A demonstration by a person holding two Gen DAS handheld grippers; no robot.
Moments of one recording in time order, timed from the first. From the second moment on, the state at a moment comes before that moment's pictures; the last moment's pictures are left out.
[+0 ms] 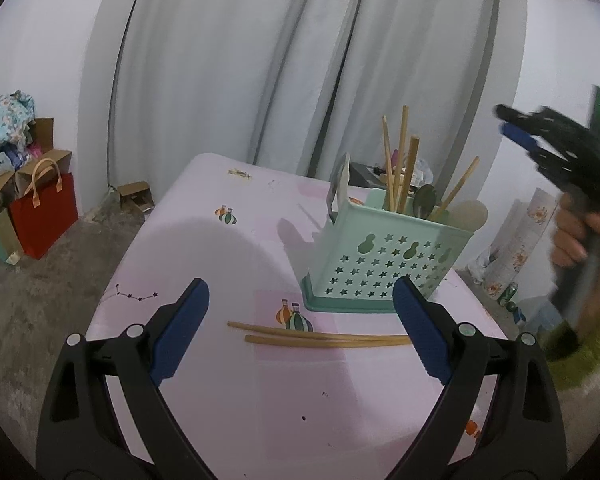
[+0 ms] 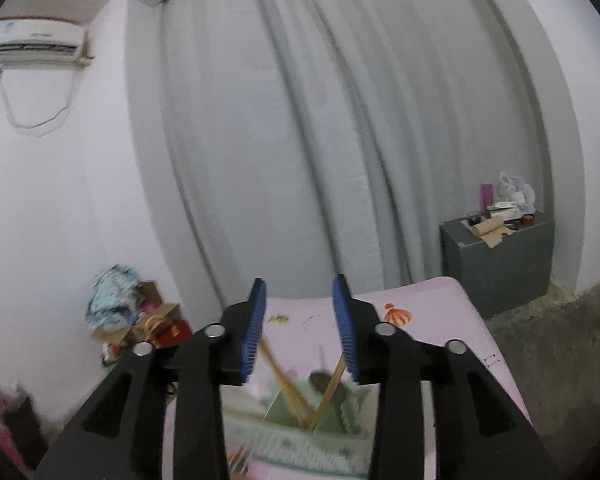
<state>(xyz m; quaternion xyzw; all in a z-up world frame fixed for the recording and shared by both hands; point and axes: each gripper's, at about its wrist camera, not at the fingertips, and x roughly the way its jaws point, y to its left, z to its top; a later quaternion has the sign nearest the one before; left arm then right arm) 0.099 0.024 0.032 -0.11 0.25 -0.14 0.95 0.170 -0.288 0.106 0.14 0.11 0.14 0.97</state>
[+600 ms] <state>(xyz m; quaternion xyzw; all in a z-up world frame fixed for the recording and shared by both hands) 0.120 0.033 -0.021 -0.09 0.40 -0.04 0.91 0.199 -0.217 -0.057 0.04 0.40 0.21 0.89</state>
